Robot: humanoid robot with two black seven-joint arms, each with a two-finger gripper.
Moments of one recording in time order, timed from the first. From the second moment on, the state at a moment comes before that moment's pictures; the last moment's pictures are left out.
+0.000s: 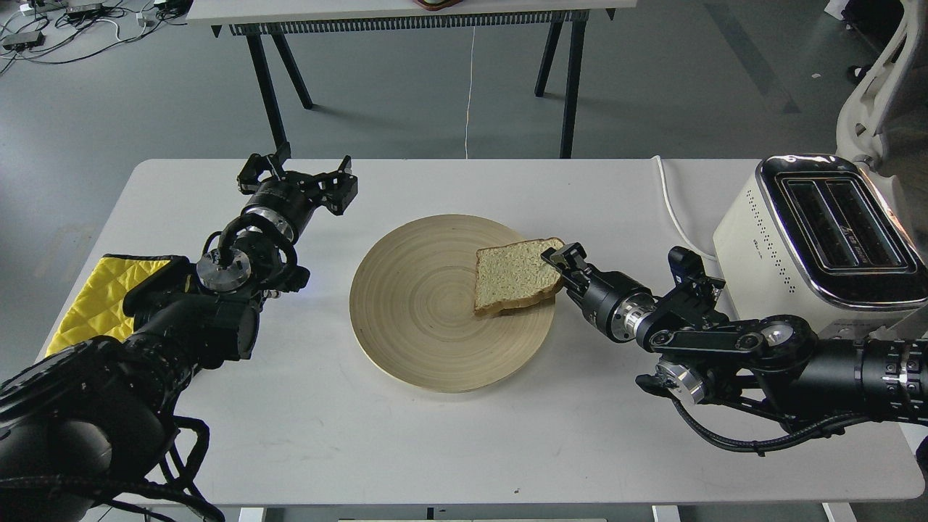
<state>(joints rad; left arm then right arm) -0.88 -0.01 -0.64 -0.16 -1.03 -0.49 0.15 1.02 -0.32 -0.30 1.14 -0.09 -0.38 0.36</state>
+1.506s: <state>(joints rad) -0.88 -0.01 -0.64 -0.16 -1.03 -0.49 0.15 2.17 -0.87 -1.41 1.52 -0.42 -0.41 0.36</state>
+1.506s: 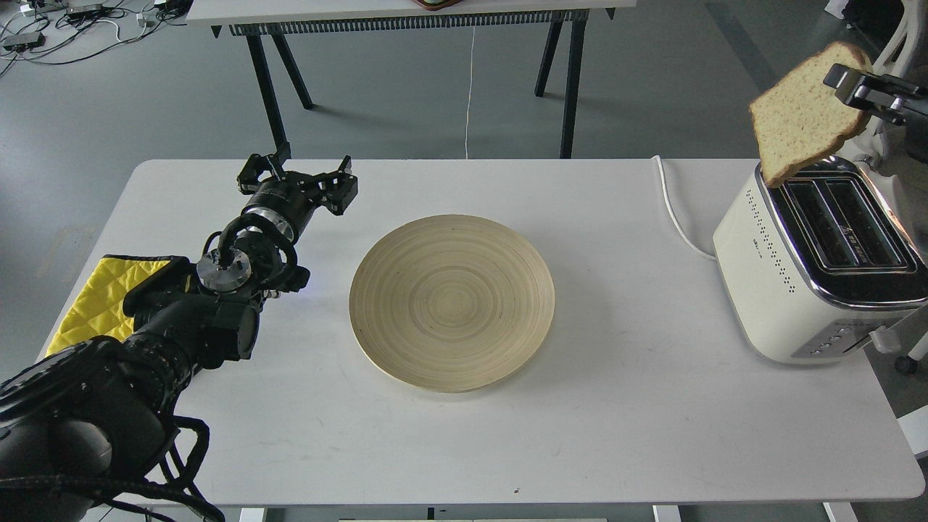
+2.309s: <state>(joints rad) -0.88 -0.01 -0.64 -0.16 -1.03 -0.49 0.15 2.33 -0.85 -1.72 1.60 -0.47 -0.40 0.36</state>
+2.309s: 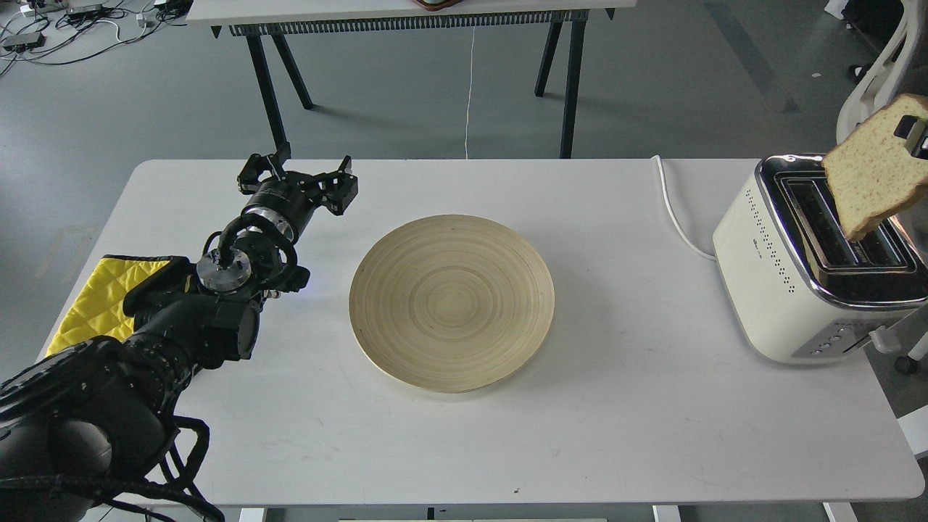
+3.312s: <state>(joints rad) -0.88 -0.01 -0.64 -0.16 -1.03 -0.49 0.15 2.14 -0.86 -1.56 1.58 -0.47 -0.41 0.35</state>
